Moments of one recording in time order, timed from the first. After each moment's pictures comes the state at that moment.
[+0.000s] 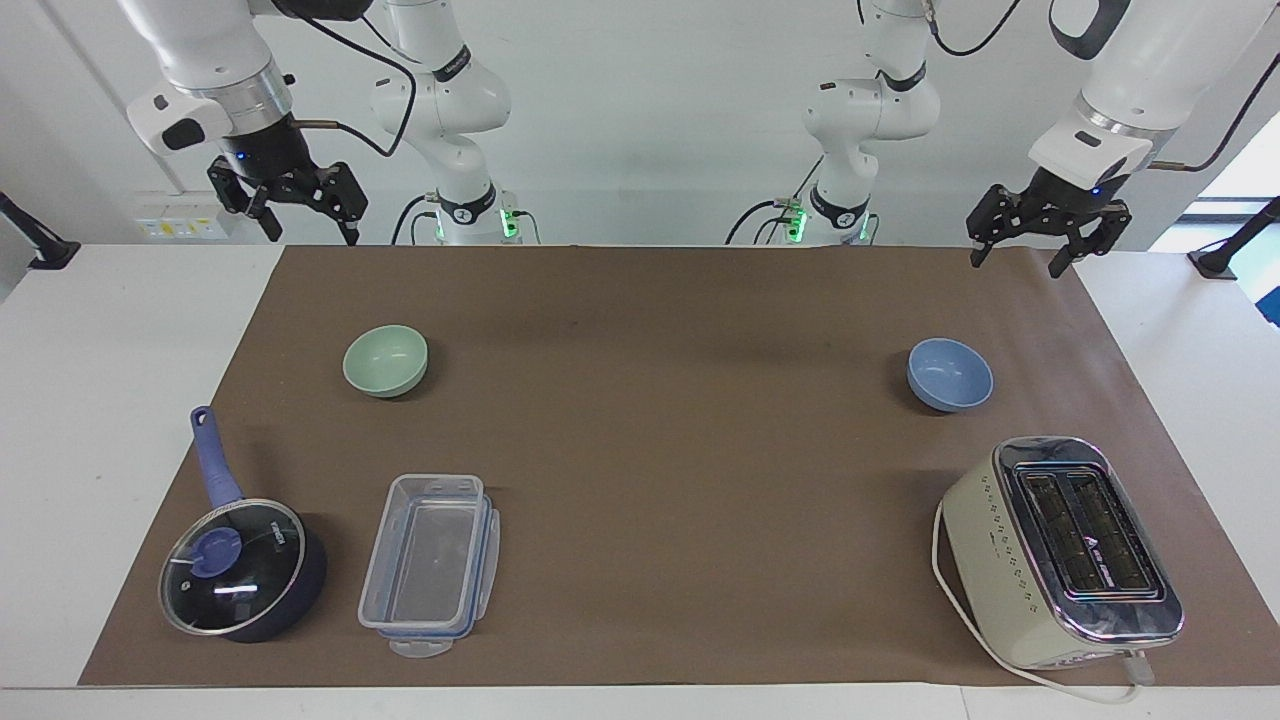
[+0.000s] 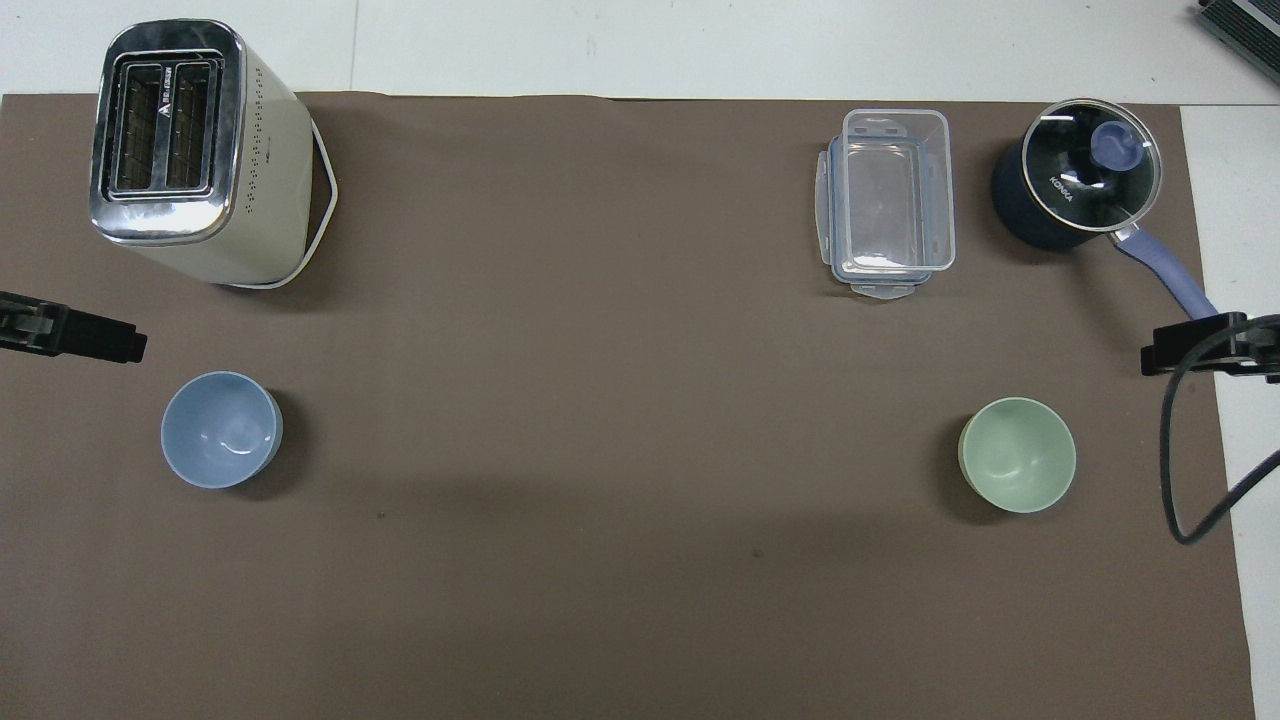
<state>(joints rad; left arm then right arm) -0.06 -0.05 0.00 -1.59 -0.02 1.57 0.19 0.10 -0.08 -0.13 -1.60 -0.02 1.51 0.05</state>
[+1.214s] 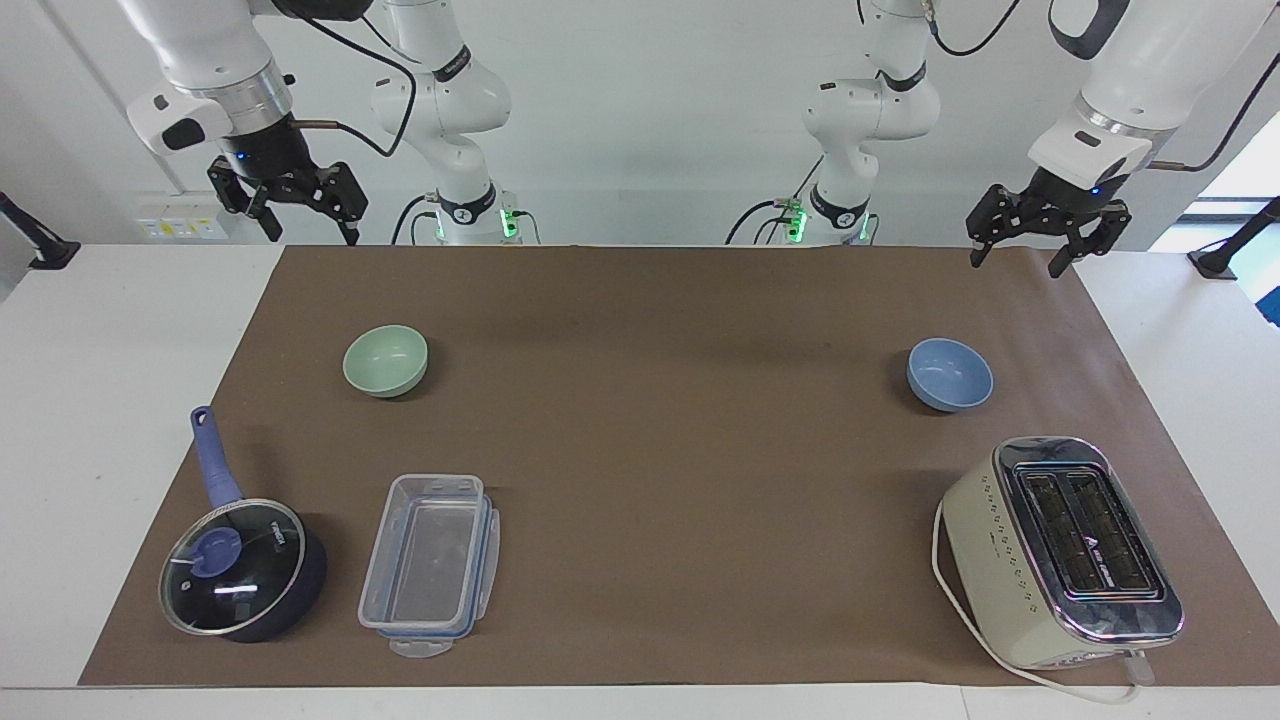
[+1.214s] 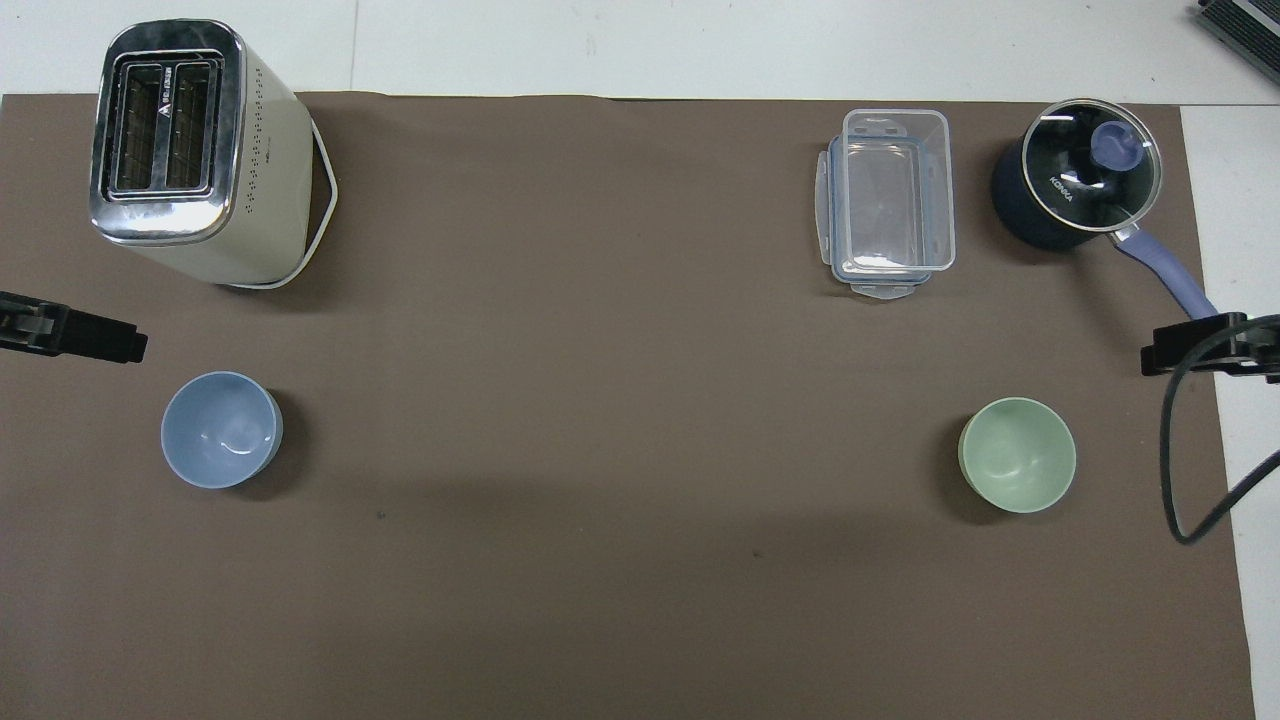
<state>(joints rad) -0.06 -0.05 0.00 -1.59 -0.02 1.57 0.19 0.10 -0.08 -0.13 -1.60 -0.02 1.51 0.05</state>
